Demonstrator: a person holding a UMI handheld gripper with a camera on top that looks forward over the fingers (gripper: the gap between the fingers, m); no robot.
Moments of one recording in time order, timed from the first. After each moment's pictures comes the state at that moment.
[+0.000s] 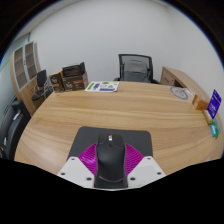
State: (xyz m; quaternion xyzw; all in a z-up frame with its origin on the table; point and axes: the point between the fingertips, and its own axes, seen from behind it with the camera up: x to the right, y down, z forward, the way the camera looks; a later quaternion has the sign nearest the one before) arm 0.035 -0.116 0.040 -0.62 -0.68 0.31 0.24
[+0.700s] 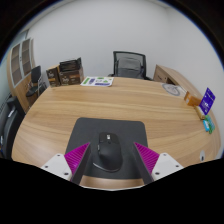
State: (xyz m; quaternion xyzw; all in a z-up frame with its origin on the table) arm 0.072 -0.107 0.037 -0.63 -0.67 0.27 0.27
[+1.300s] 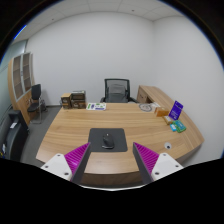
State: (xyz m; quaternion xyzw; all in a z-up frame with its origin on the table) arm 0.301 -0.115 0.290 -0.64 -0.62 0.30 0.35
